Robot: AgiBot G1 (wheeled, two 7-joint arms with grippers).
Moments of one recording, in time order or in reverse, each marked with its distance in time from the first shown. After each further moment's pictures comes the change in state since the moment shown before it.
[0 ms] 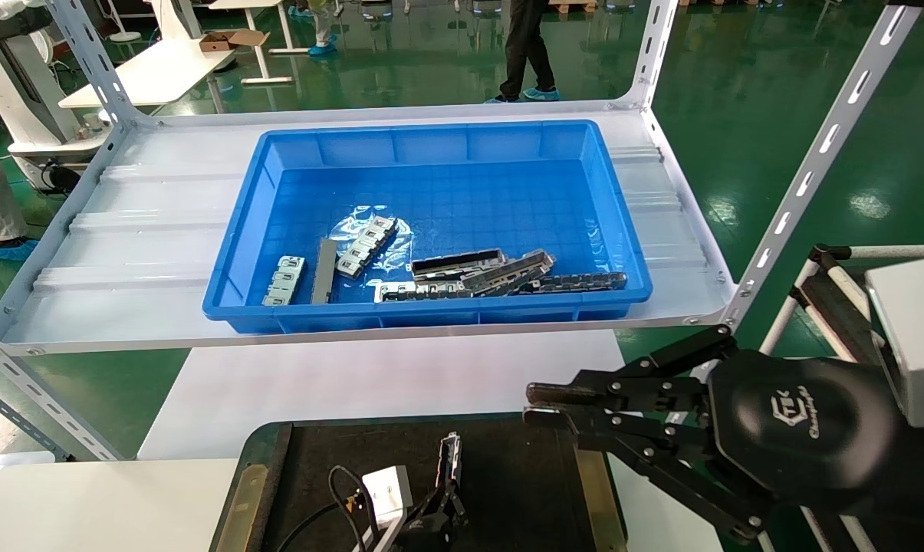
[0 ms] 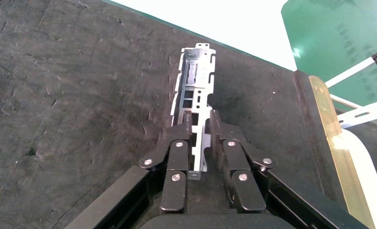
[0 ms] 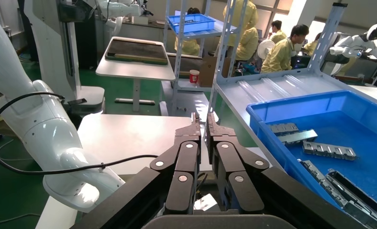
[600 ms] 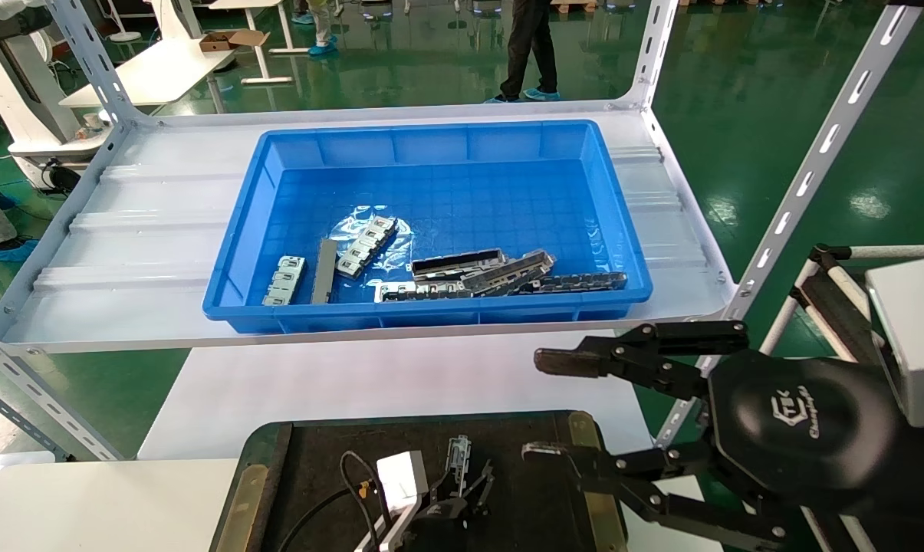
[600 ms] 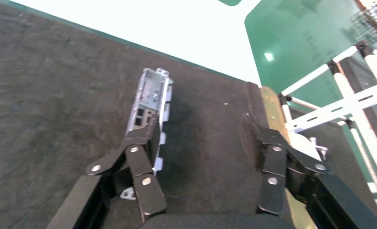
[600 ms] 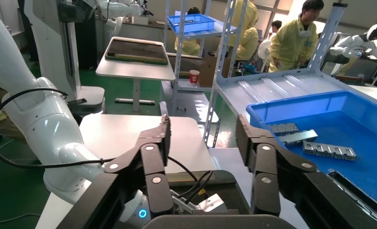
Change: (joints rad) left arm -0.027 -0.042 0.038 -0.049 0.025 0.085 -0.062; right arm 0.000 0.000 0.000 0.000 0.000 0.000 0.000
